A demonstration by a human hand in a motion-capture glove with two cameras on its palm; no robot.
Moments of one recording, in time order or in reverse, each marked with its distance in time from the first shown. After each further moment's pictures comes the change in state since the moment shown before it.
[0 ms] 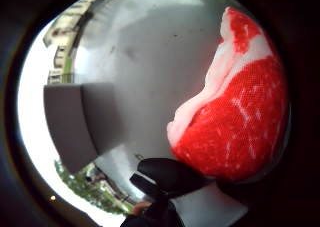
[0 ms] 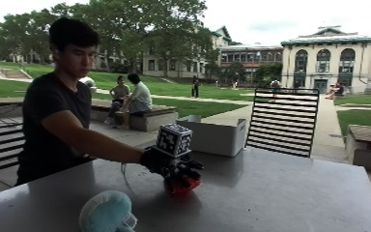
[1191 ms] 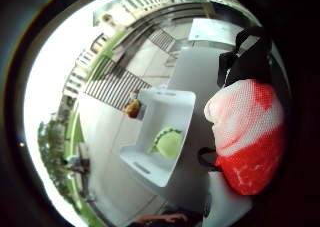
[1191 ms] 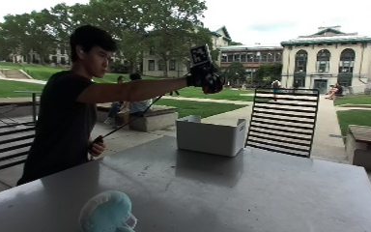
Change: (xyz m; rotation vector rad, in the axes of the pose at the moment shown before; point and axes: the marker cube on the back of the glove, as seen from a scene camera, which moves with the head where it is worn) arm -0.314 0.098 -0.321 0.507 -0.202 -0.392
